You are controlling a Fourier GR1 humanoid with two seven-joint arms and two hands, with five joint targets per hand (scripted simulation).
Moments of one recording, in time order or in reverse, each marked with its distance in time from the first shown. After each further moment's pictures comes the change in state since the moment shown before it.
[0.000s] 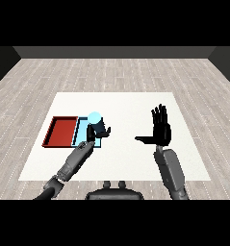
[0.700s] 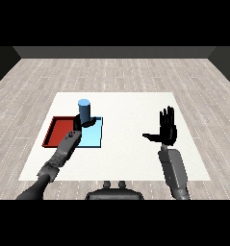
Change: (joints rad) left arm -0.240 0.114 0.170 0.466 -0.050 -0.097 0.143; right arm 0.007 -0.011 -0.116 0.113 -0.025 0.055 -0.056
